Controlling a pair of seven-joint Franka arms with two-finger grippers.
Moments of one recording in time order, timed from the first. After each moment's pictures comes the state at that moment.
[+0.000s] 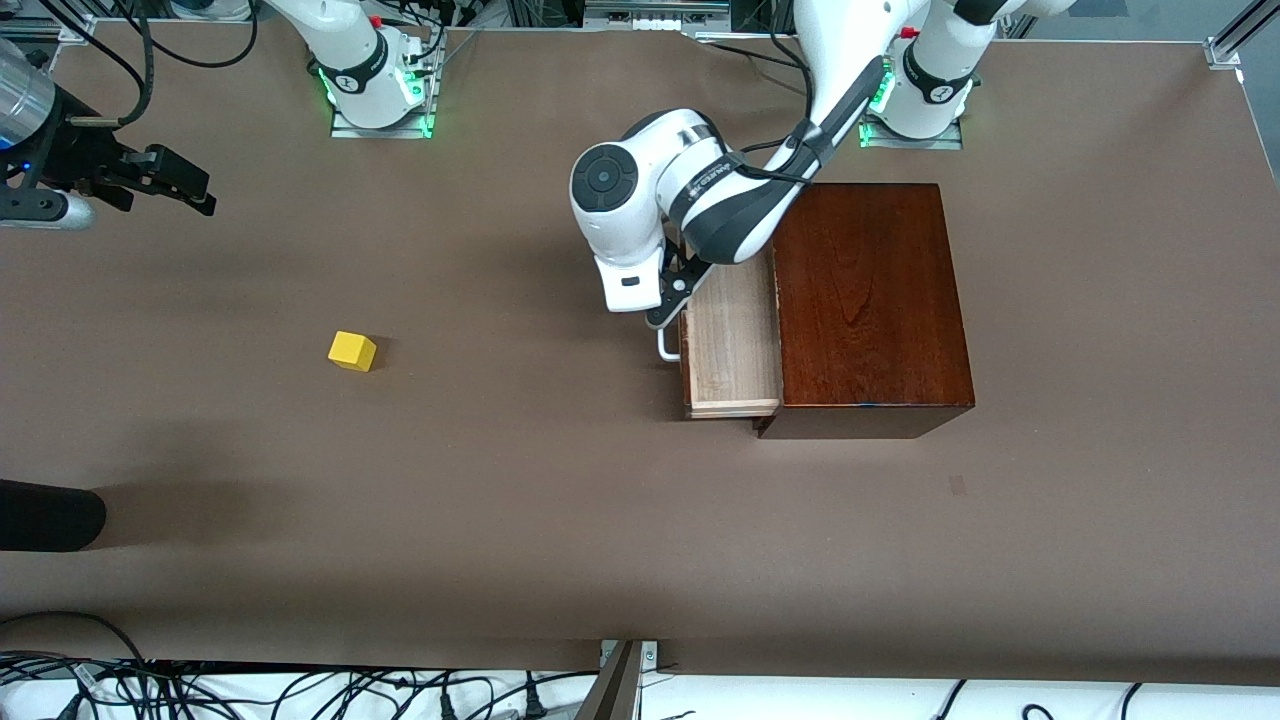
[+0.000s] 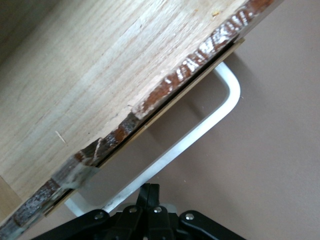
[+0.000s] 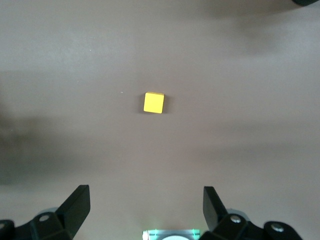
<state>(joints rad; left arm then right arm) -0.62 0.69 -0.27 -1.34 0.15 1.85 -1.77 0.07 -0.14 -0.03 -1.79 0.02 1.60 0.10</state>
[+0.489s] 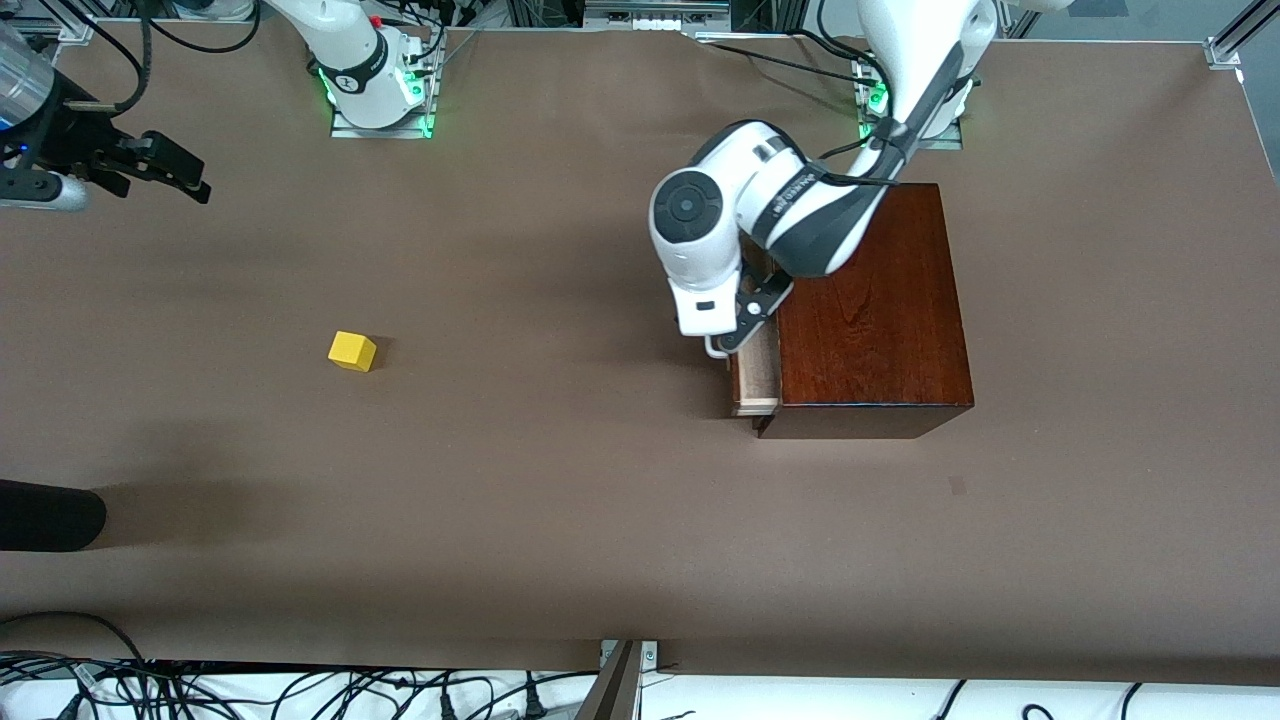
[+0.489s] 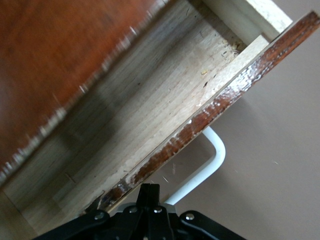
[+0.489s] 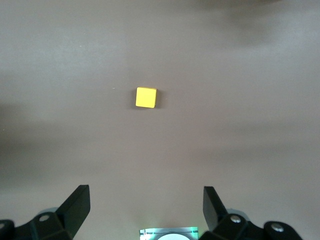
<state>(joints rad) -0.48 0.56 -0.26 -1.52 0.17 1.84 -1.63 0.06 -0.19 -0.07 -1.84 0.01 1.60 0.10</state>
